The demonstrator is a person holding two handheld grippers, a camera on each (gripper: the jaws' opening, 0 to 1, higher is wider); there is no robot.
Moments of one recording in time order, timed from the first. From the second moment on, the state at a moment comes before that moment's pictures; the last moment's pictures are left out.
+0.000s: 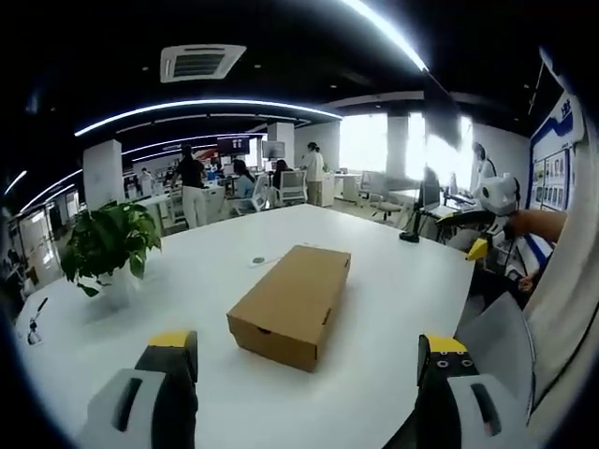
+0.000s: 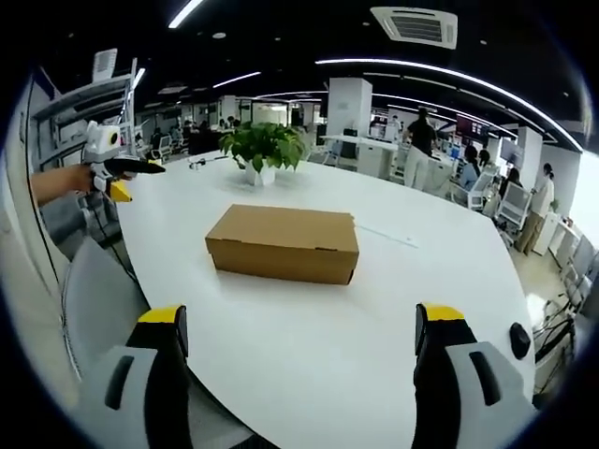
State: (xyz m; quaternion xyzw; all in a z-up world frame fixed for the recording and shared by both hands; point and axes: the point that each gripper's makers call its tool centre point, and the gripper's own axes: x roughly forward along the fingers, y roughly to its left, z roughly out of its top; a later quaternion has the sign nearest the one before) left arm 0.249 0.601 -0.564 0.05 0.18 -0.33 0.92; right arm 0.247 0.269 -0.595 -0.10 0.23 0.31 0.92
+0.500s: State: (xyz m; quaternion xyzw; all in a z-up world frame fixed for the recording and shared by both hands) left arm 0.252 0.611 -0.561 0.04 0.18 -0.31 0.94; right arm 0.254 0.269 -0.595 -0.13 0.23 0.32 0.91
